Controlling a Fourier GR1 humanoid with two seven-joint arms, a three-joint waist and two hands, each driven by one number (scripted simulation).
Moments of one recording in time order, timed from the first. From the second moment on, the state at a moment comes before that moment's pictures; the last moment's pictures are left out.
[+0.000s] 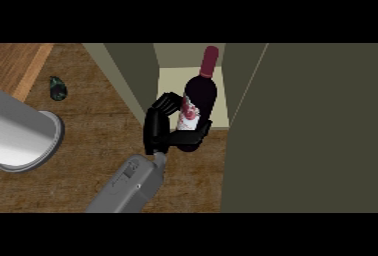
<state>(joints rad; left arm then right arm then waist) -0.48 0.00 -0.44 -1.08 0.54 0.61 -0.36 0.17 -0.15 0.26 -2.51 -0.11 0.10 0.44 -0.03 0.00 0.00</state>
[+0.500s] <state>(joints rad) -0.54 0.00 -0.44 -0.91 0.73 0.56 -0.52 0.18 -0.14 0.25 -2.51 -0.12 0.12 0.43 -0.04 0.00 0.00</state>
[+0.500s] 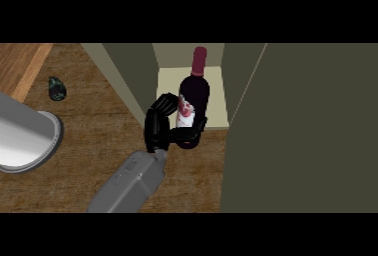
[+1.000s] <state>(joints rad) -0.71 0.00 -0.40 -0.73 0.83 0.54 -0.51 0.17 -0.13 0.25 -2.51 -0.12 0.12 0.45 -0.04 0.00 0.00</state>
